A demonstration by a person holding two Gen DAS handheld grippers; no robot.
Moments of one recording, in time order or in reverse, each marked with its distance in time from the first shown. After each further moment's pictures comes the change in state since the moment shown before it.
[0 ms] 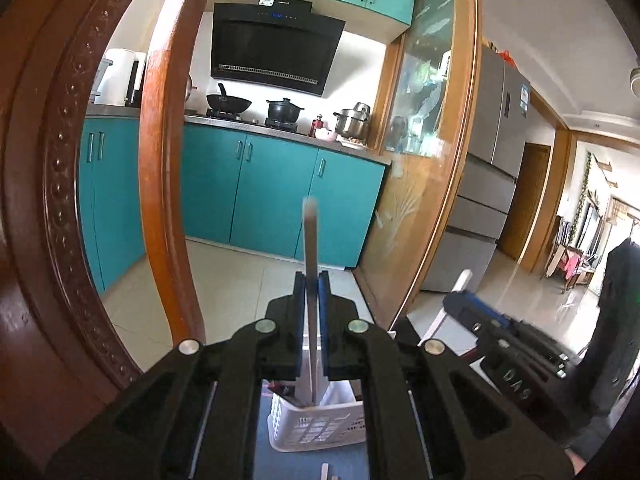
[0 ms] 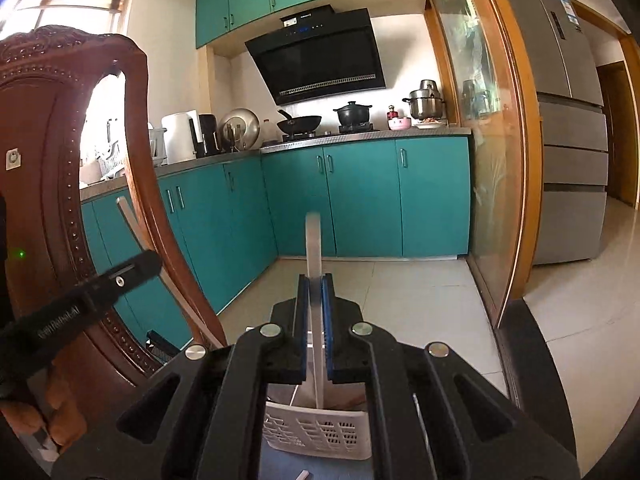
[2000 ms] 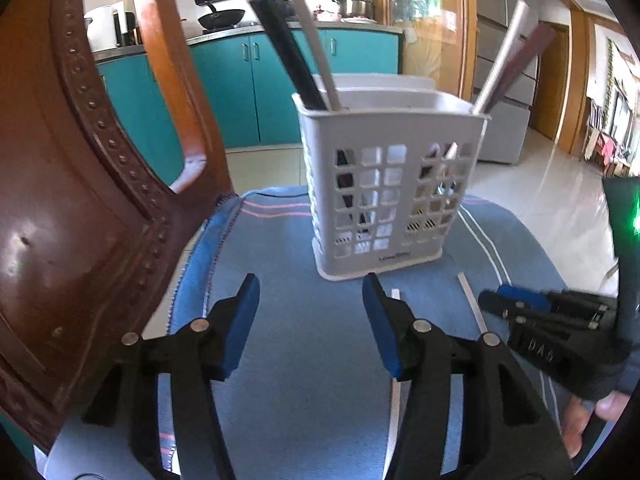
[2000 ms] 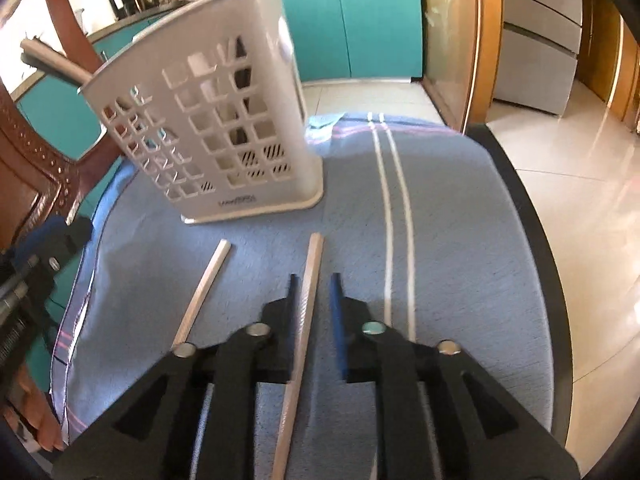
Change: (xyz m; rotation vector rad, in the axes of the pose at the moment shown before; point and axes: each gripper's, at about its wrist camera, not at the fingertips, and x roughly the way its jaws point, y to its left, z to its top) left arm 0.018 0.000 -0.153 0.223 0.377 0.154; right arm 0.035 -0.040 -0.174 0.142 0.579 -0.176
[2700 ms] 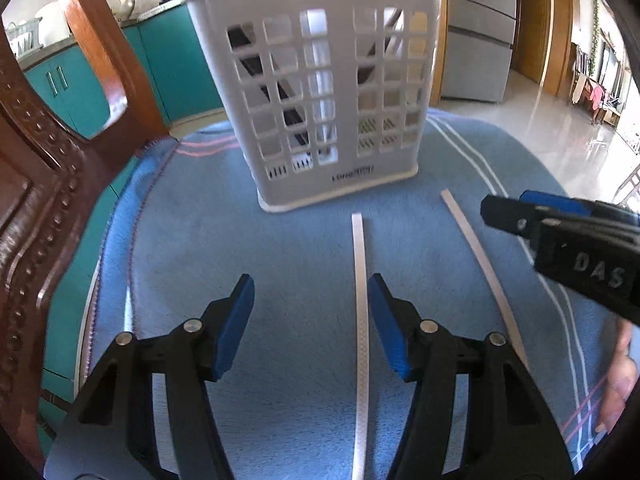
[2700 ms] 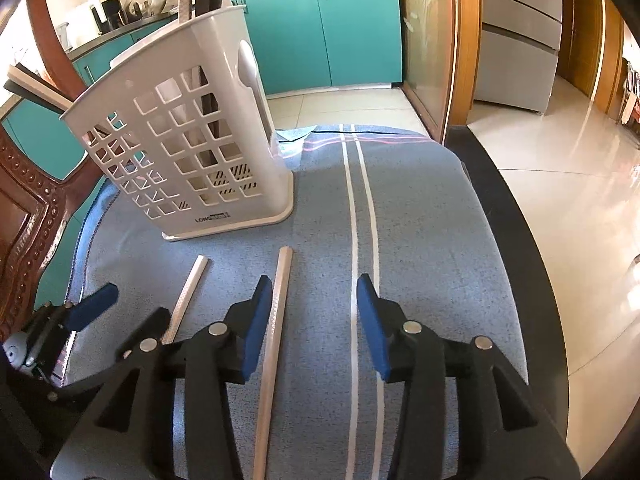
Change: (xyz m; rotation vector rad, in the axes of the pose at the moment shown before) left arm 0.043 -0.041 -0.034 0.104 0.176 -0.044; right arm -0.007 -0.012 -0.001 0.032 -0.015 -0.037
